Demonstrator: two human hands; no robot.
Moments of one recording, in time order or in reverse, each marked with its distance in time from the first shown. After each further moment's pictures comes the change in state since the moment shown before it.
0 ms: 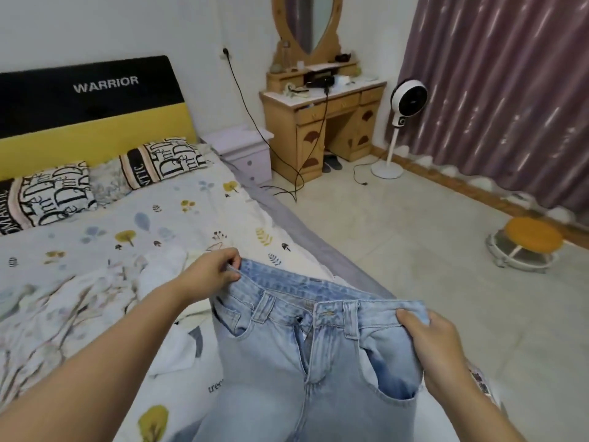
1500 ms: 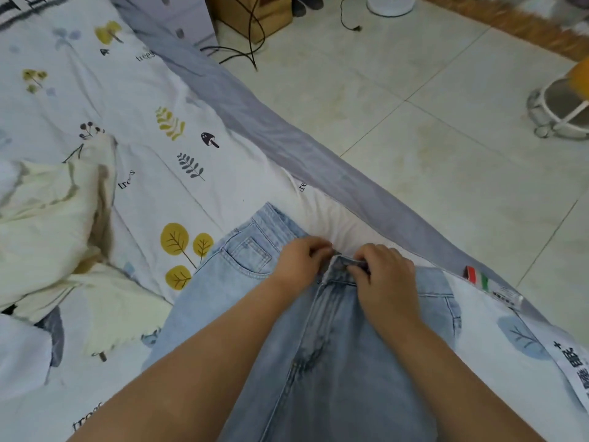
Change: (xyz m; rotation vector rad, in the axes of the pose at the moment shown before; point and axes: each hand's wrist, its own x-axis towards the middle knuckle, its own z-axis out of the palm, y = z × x) left_hand 0.242 -0.042 0.393 -0.323 -0.181 -0.140; right_hand 0.239 0.247 0.089 -0.881 -0.195 -0.383
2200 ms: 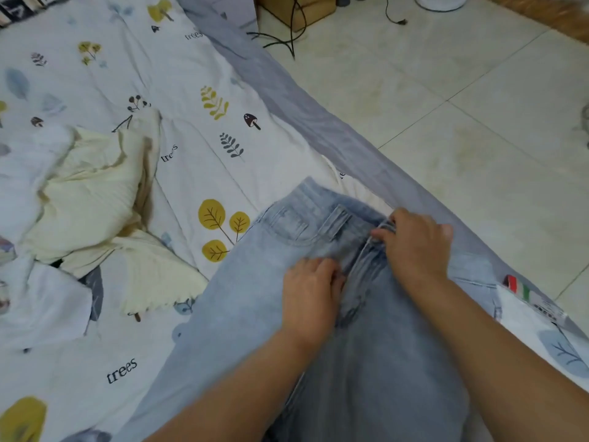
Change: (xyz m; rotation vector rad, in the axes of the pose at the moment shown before) left_hand -0.074 -0.030 0.009 0.408 0.400 0.178; right_hand 0.052 -0.009 0.011 -0.320 -0.013 0.082
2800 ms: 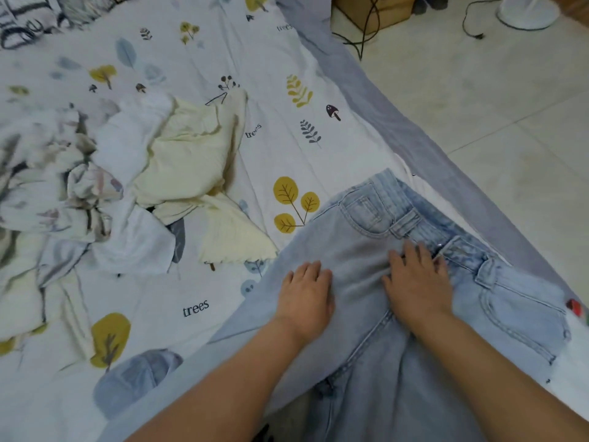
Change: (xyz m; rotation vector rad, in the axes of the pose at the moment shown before) left_hand -0.062 -0.080 -0.041 0.286 -0.412 -0.147; right_hand -0.078 -0.057 0.028 -0.342 -0.404 -0.280
